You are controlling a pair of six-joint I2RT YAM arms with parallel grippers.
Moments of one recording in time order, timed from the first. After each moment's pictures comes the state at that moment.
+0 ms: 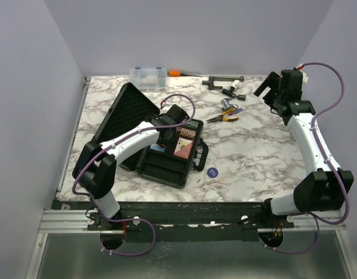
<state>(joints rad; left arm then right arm) -0.71 1.68 1.29 -0.76 -0.42 -0.52 0.02 1.42 1.35 -0.49 0.19 0.58</state>
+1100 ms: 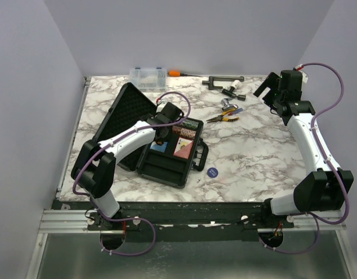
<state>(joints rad) -0.63 1.67 1.24 -0.65 -0.42 -0.47 0.02 1.42 1.34 -0.49 0.19 0.58</state>
